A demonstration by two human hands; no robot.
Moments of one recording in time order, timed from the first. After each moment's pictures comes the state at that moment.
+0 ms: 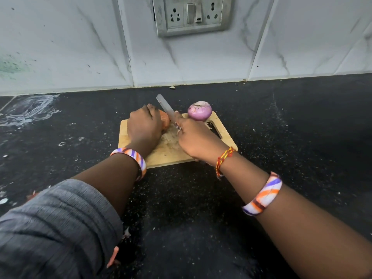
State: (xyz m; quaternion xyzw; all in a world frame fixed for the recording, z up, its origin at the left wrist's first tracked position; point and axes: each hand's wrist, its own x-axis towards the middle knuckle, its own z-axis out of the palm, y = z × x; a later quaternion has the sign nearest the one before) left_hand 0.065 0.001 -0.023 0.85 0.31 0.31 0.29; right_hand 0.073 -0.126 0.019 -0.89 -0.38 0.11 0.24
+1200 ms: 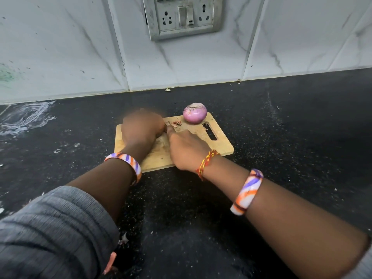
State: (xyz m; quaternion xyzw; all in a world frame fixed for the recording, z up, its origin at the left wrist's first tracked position) left_hand 0.064 0.002 -0.020 0.84 0.33 0.32 0.29; right_hand 0.058 -0.121 0.007 -0.92 -0.36 0.09 0.11
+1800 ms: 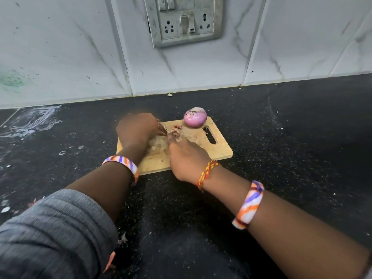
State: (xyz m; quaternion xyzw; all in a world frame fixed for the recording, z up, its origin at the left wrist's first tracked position) left_hand 0.061 0.007 -0.016 0.72 0.40 0.36 0.43; right_hand 0.049 -0.127 0.005 -0.92 -0.37 0.09 0.09
